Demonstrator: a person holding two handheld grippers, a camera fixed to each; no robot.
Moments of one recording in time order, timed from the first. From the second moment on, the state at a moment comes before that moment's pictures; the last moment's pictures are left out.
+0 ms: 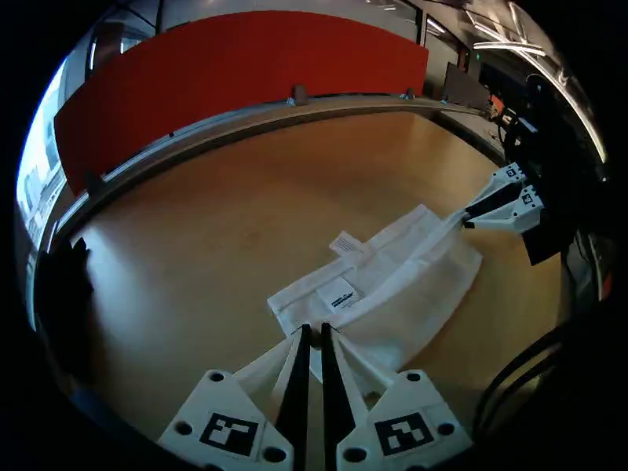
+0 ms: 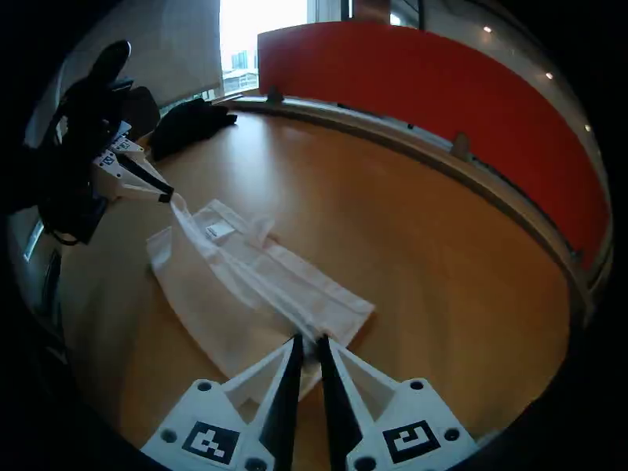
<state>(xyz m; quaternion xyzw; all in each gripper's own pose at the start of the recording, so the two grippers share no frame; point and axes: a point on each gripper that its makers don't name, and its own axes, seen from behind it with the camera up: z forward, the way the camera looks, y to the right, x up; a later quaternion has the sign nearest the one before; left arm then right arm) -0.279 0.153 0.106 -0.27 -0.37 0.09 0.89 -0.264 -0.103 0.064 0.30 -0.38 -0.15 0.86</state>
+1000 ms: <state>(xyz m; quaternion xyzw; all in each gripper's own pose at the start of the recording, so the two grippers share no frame) -0.292 0.130 0.105 -0.22 -0.37 0.09 0.90 -0.268 -0.088 0.065 0.25 -0.38 -0.14 0.88</state>
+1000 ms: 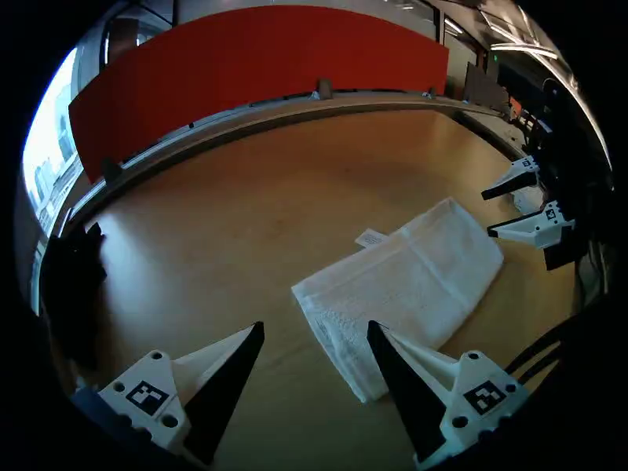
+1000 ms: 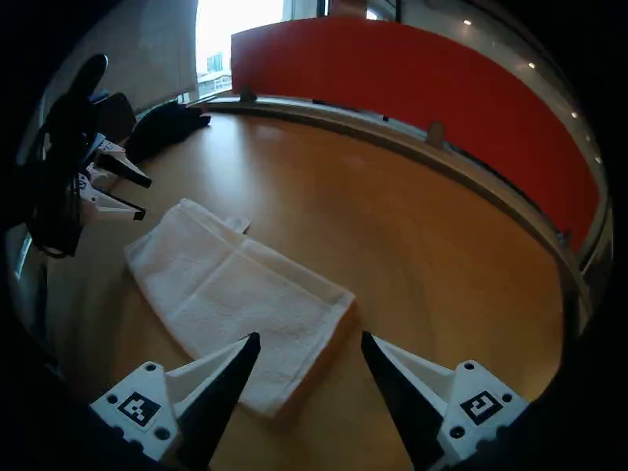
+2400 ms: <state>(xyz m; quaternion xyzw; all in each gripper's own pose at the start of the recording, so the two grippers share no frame) -0.292 0.089 -0.007 -0.14 -0.39 0.03 0.91 -0.266 -0.083 0.000 0.28 -0.38 -0.14 0.87</state>
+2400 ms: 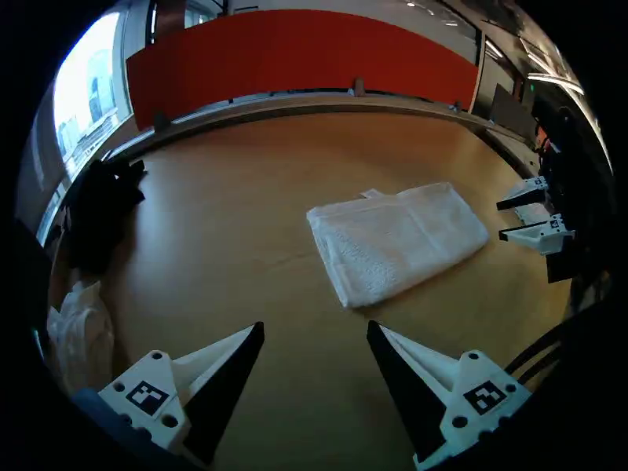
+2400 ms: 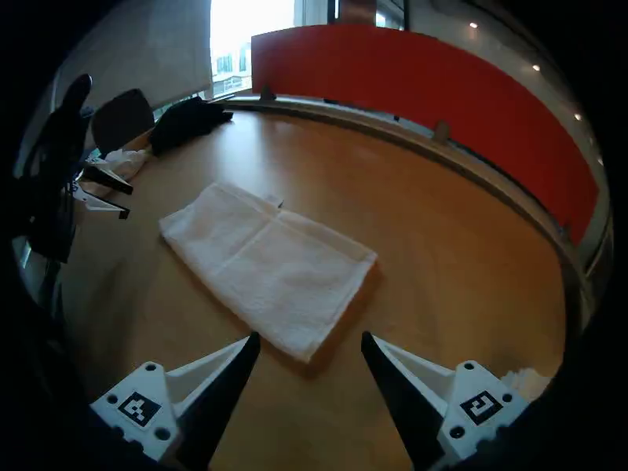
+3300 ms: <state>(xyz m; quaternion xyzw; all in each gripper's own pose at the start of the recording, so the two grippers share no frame) -0.285 0.044 -0.062 -0.07 -0.39 -0.01 0.92 -0.281 -0.087 -0.007 0.33 -0.40 -0.19 0.83</state>
